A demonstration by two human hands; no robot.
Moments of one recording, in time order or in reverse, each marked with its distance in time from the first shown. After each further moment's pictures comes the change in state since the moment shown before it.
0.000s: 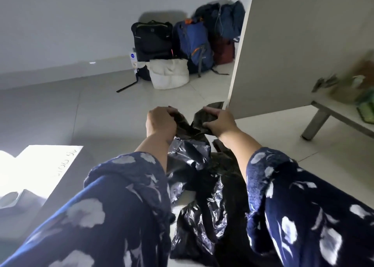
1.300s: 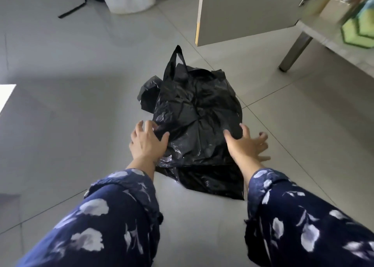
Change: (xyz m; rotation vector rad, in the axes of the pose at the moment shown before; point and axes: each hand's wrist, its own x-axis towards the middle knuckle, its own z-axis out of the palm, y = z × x) left_hand -0.136 -0.146 0.111 0.432 -0.297 -0.122; right_hand -0.130 0.230 -0.019 -0.484 0.336 0.713
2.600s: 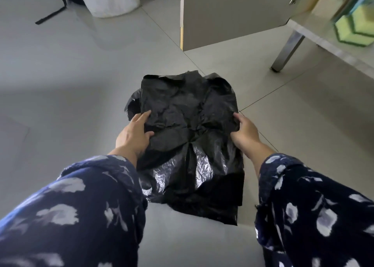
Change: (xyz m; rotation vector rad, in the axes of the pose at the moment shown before) left_hand 0.076 0.015 -0.005 0.071 -0.128 0.246; right_hand 0.076 -0.020 -0.024 0.252 -0.147 -0.307
